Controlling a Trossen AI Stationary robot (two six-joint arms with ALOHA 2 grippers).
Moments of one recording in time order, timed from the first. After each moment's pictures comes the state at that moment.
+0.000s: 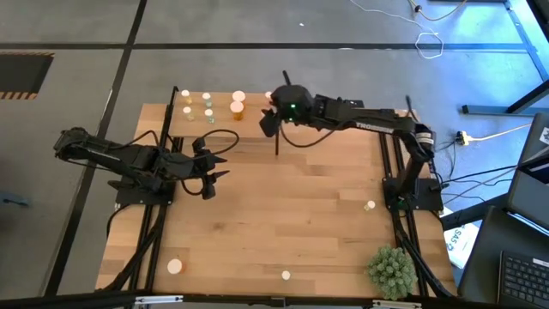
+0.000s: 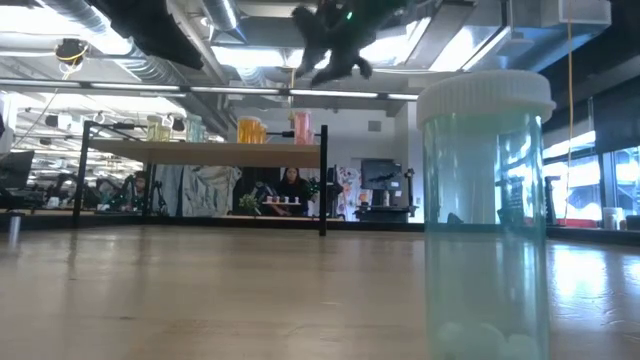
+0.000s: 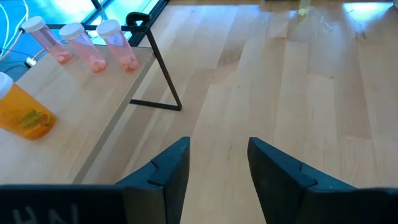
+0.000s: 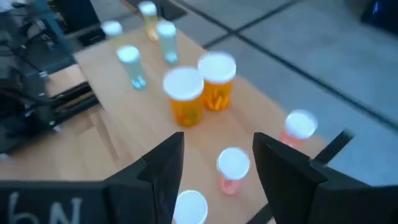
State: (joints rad) left arm -0.22 0.82 0.74 -0.44 -0.56 -0.15; right arm -0.27 1.83 1.71 -0.41 0.29 0.26
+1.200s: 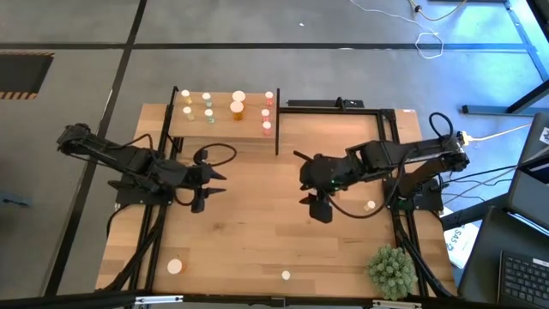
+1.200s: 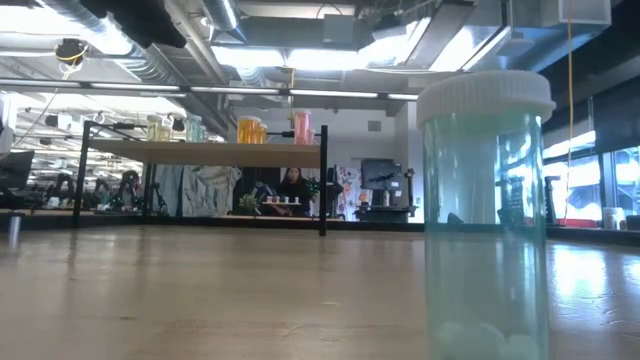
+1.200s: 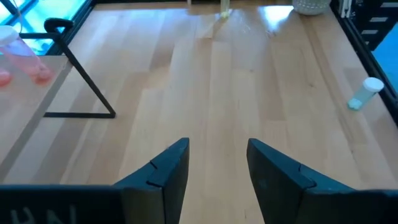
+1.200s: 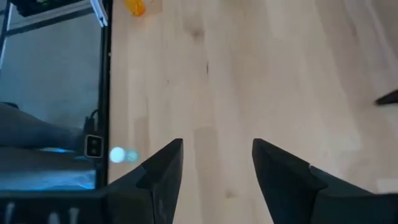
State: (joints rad) left arm -0.34 0.80 0.74 -0.44 -0.40 -0.17; right arm 0.24 1.58 1.71 -1.03 0.02 0.41
